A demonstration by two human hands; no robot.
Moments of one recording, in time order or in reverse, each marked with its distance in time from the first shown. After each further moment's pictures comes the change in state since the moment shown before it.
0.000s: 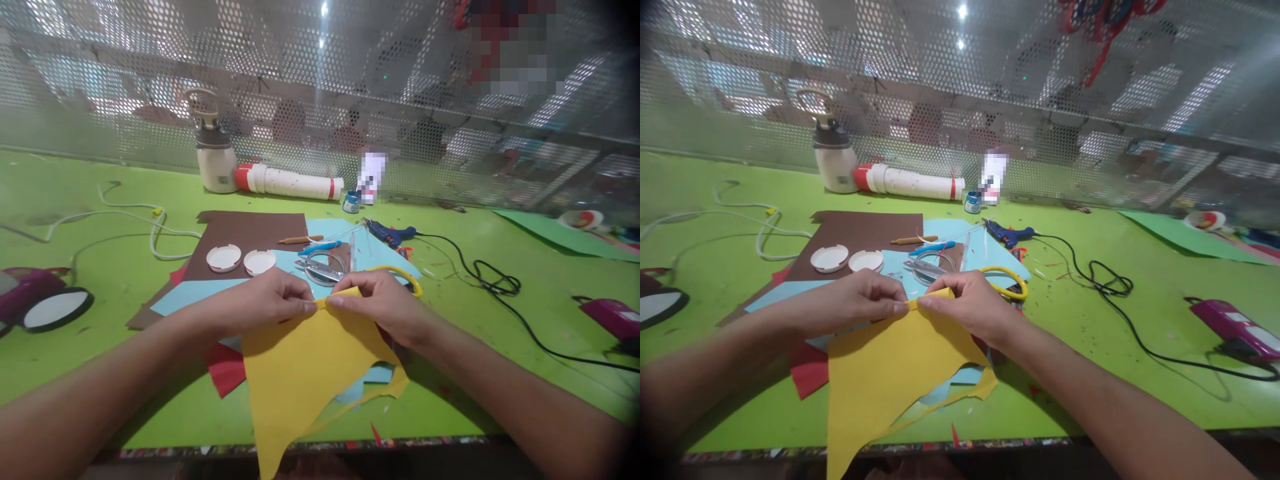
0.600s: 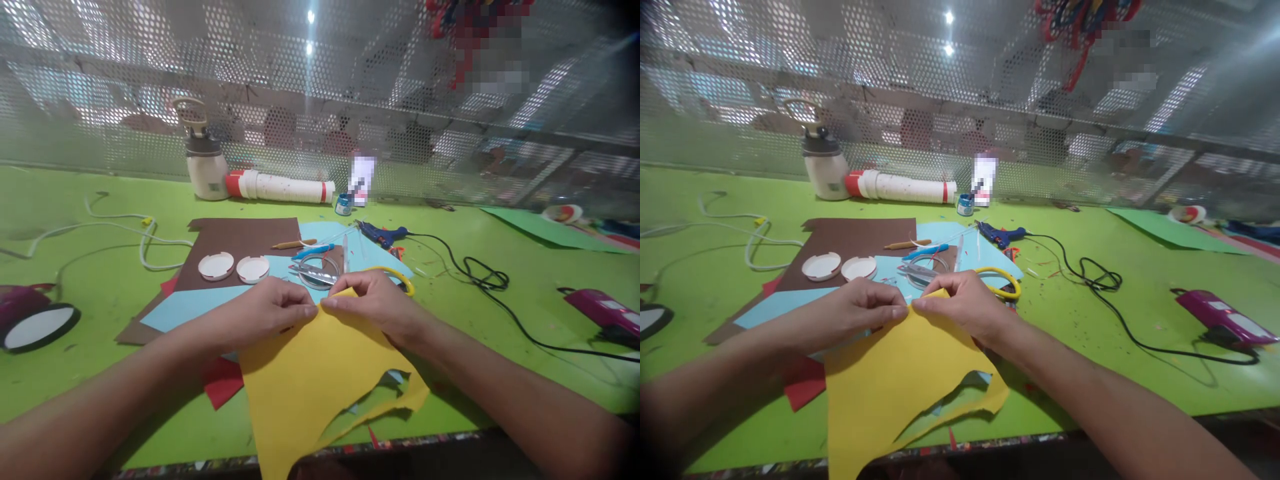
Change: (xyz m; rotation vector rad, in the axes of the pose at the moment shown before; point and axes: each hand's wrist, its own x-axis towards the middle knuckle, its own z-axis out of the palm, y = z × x) left_hand 0.000 0.006 0.009 -0.013 0.039 0.024; right_hand -0.001 -0.003 0.002 0.068 0.051 -0.026
